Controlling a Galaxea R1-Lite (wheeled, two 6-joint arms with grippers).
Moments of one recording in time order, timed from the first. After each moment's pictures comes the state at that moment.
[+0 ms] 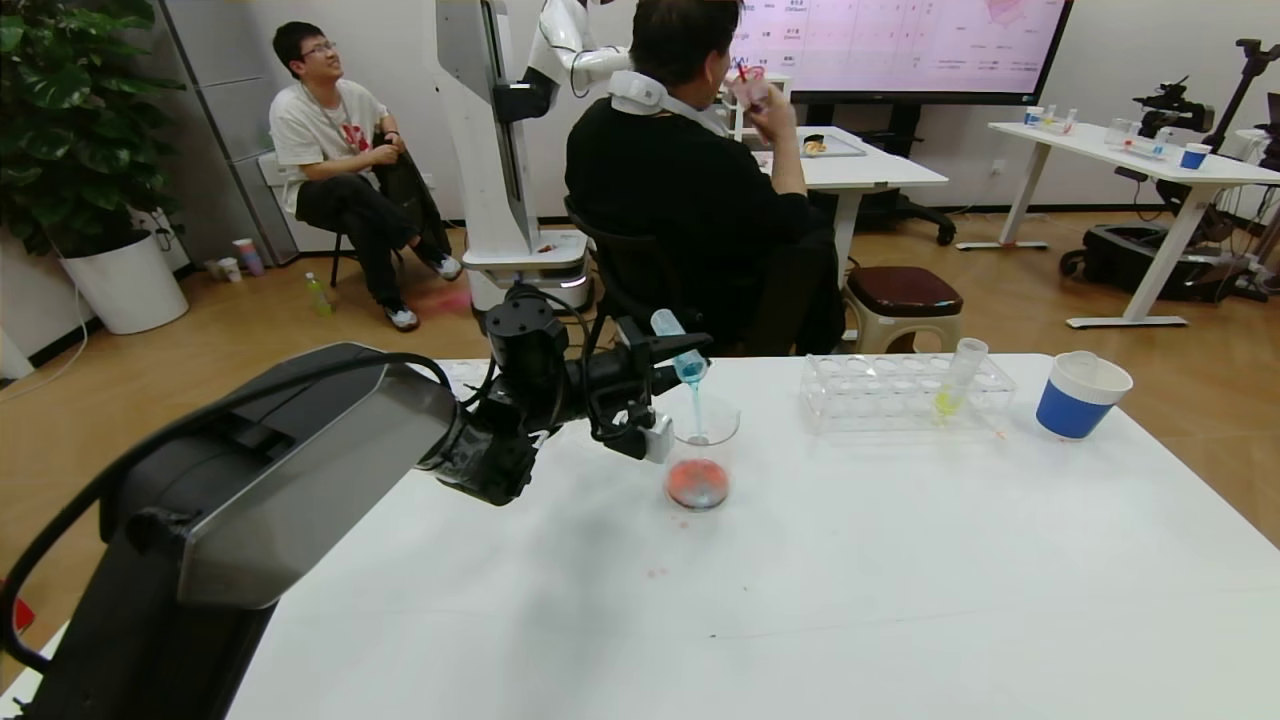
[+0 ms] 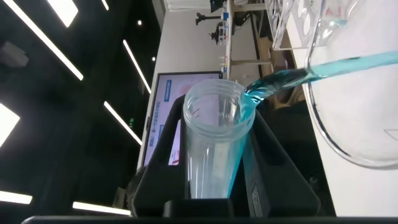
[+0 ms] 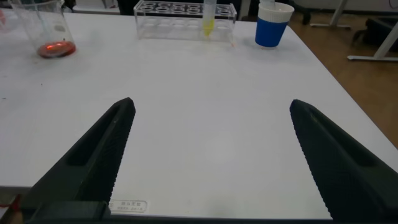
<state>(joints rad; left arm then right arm) -0.42 2.46 -1.48 -1.15 -0.75 1.61 0.00 0.00 0.00 0.00 0.00 -0.01</state>
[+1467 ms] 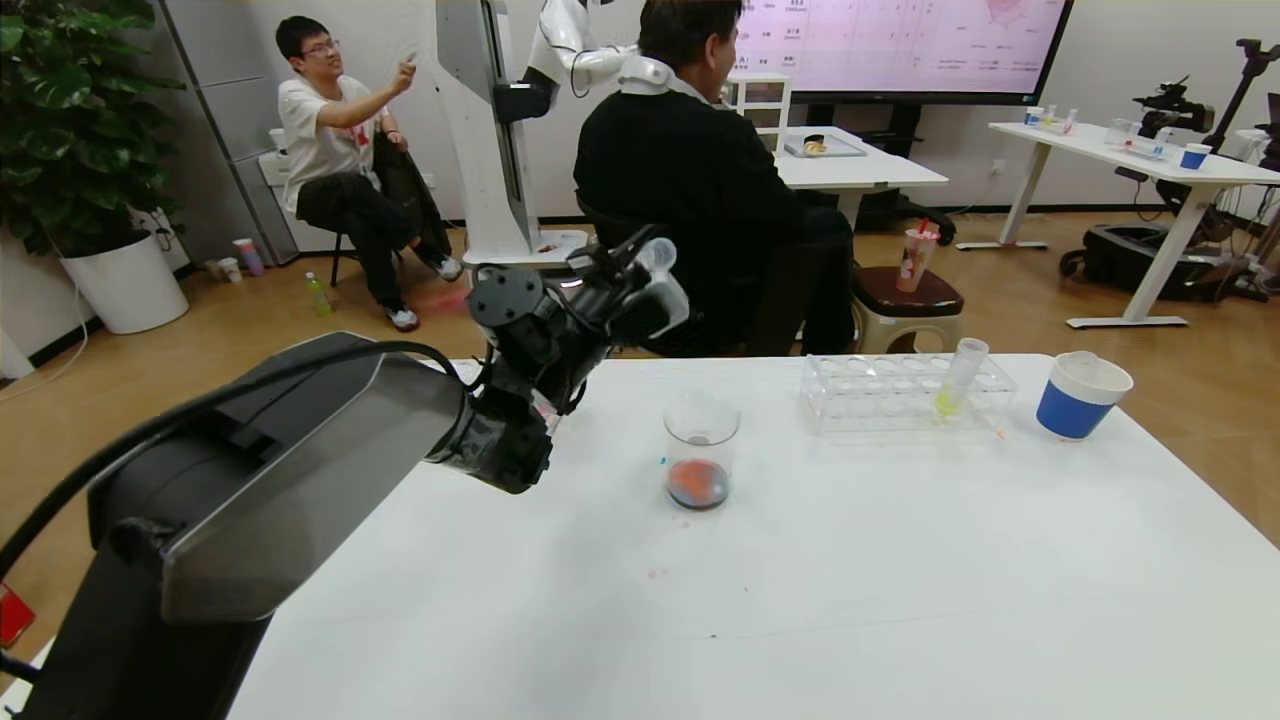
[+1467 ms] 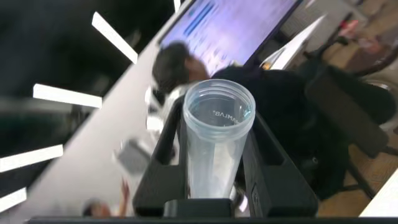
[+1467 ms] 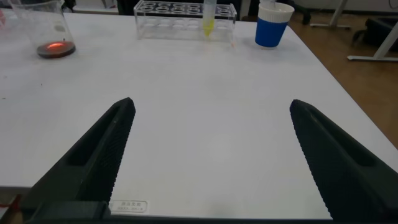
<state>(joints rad) -0.49 2.42 -1.53 -1.38 -0.03 0.98 0.00 0.00 0.00 0.00 0.00 -0.01</state>
